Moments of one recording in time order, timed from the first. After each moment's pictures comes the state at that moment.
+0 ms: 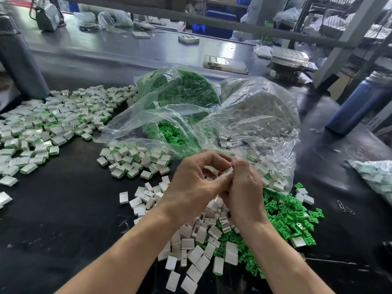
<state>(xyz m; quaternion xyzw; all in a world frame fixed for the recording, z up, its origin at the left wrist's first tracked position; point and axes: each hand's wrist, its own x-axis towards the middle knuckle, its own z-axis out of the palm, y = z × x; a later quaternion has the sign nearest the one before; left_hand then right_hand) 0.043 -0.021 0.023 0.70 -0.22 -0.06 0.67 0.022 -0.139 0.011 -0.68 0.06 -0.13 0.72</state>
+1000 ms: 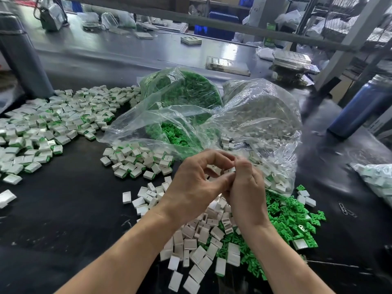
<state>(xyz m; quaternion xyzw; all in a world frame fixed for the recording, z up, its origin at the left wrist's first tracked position) 0.045 -0.016 0.022 0.72 -0.24 -0.04 0.66 0.022 -0.138 0.011 -0.70 0.03 -0.16 0.70</state>
